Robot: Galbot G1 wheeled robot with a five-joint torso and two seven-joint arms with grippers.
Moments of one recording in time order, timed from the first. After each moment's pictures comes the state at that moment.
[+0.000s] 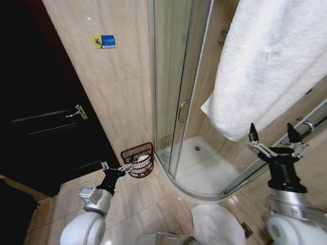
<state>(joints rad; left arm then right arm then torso) 1.77 -1.49 -0.64 -2.46 -0.19 0.25 0.09 -1.58 1.33 1.02 2.50 0.48 0.19 -0.12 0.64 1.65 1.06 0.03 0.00</state>
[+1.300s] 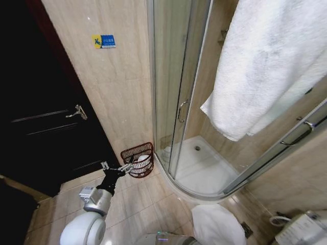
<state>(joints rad) 1.77 -1.49 -0.64 -2.46 -0.19 0.25 0.09 -0.80 0.44 1.06 2.21 1.08 -0.06 0.07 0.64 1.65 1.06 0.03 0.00</state>
